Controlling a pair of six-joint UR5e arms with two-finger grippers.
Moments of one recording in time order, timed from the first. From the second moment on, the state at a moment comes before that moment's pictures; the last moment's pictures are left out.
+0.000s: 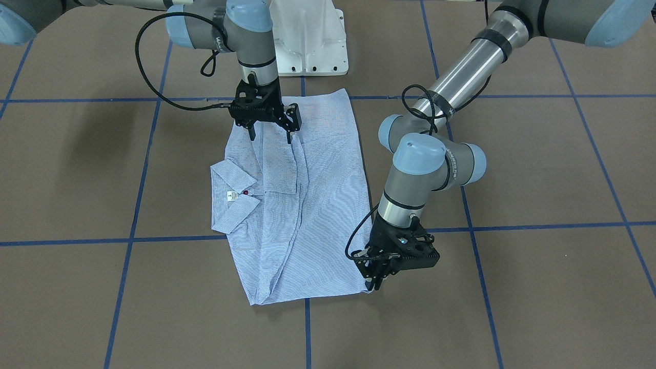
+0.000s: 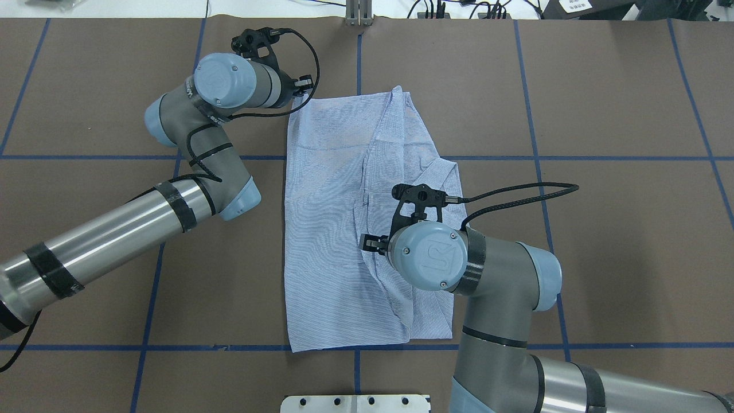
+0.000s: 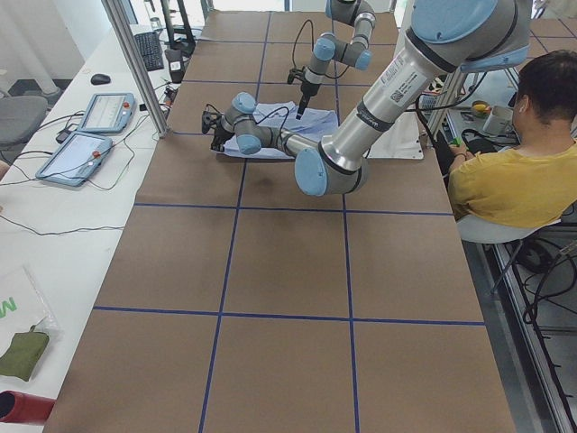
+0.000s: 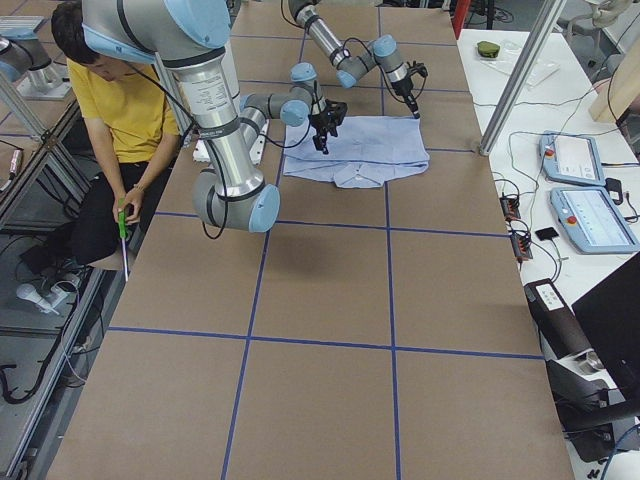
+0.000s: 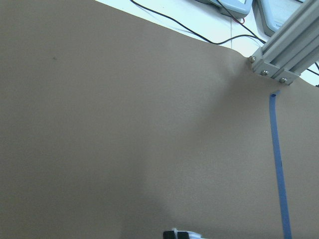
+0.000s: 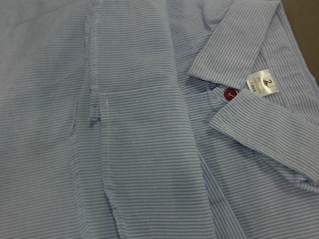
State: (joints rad) left arm -0.75 -2.42 -1.00 -2.41 -1.65 -1.32; right arm 0.32 -1.00 1.80 -1.54 1.52 1.45
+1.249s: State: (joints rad) left arm -0.83 -2.21 -1.25 -2.41 -1.81 -1.27; right arm 0.27 -0.90 1.71 -1.74 1.51 1.03
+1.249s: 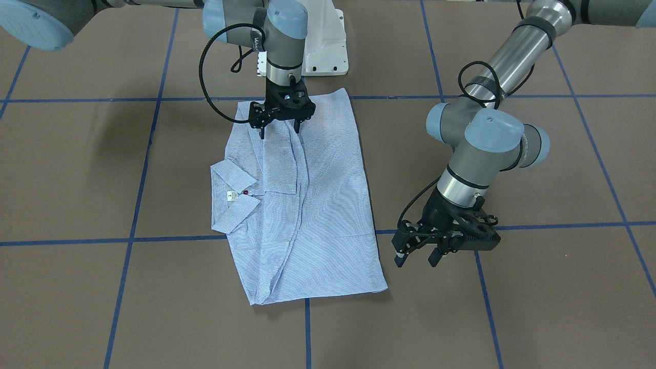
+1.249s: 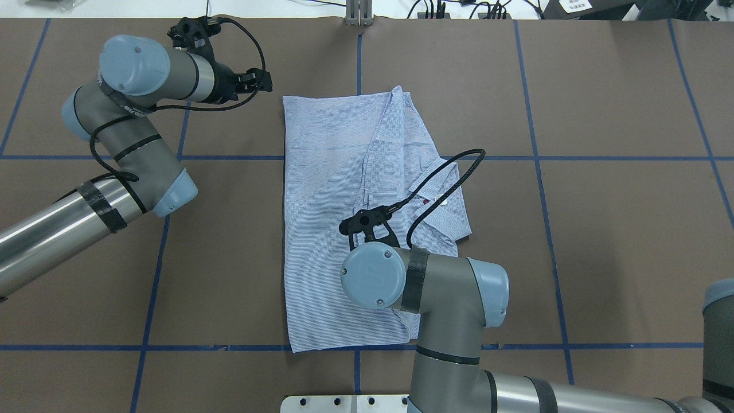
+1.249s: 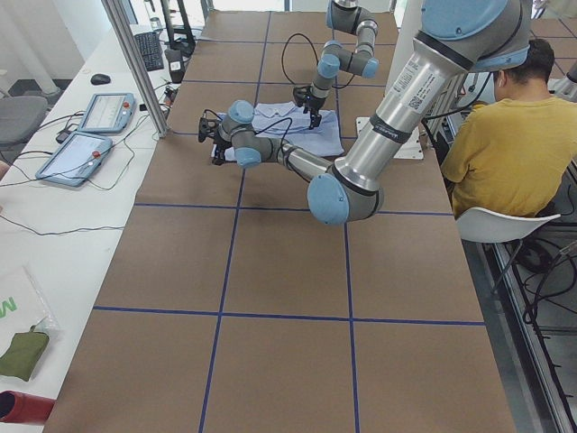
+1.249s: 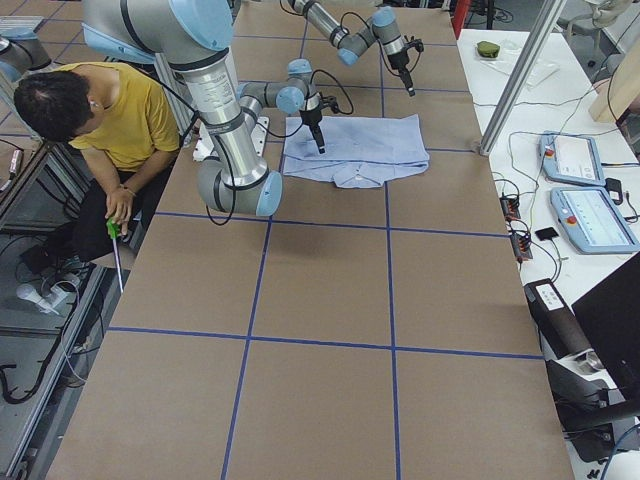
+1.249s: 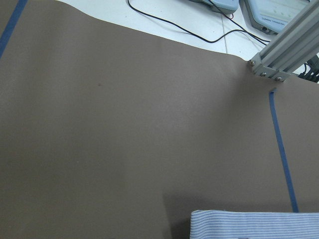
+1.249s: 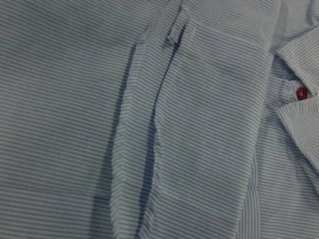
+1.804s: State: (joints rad) left arm -0.83 -2.22 -1.25 -2.41 -1.81 -1.28; right arm 0.29 -1.05 1.88 -1.75 1.52 0.99
